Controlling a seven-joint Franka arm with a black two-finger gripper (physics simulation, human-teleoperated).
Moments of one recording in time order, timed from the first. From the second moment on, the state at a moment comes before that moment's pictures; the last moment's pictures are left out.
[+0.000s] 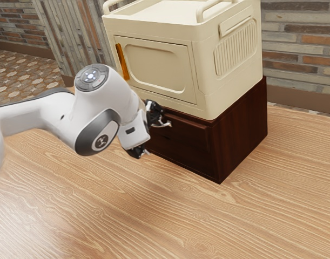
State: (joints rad) arm -0.26 0.01 0.33 -1.98 0.26 2.51 1.39
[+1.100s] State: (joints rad) arm -0.26 -0.21 0.36 -2.19 0.27 2.51 1.40
